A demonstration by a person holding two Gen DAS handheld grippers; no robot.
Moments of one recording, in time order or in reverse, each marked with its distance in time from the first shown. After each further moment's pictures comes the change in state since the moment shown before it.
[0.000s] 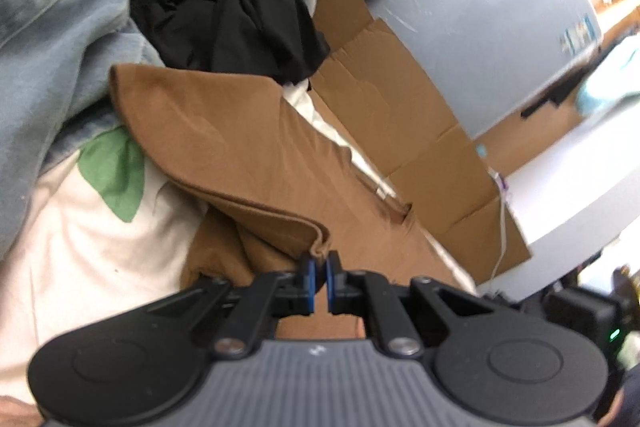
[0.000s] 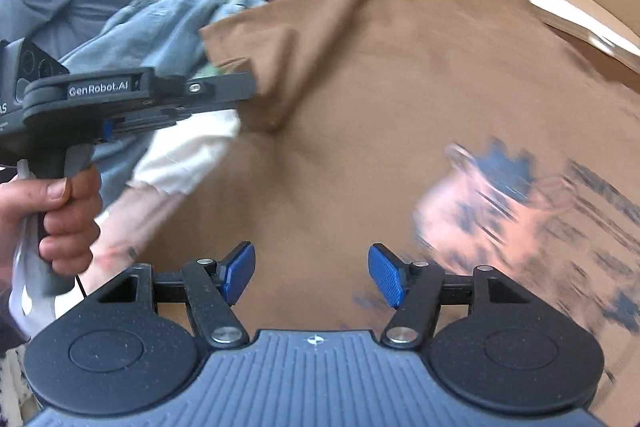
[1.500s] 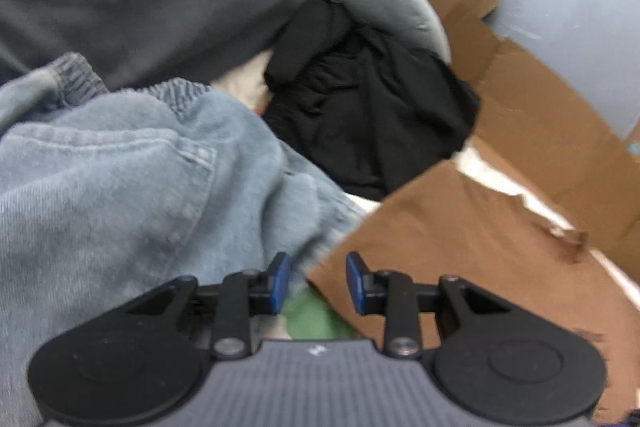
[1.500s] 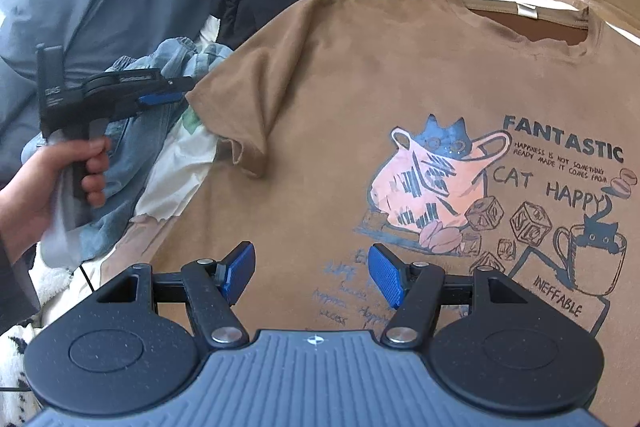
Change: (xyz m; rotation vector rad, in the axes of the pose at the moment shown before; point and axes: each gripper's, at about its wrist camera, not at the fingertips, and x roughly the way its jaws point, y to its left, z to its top) left arm -0.018 0.029 0.071 0.170 -0.104 0.553; right arm -0.027 -0.020 -0.034 0.152 -0.138 0.012
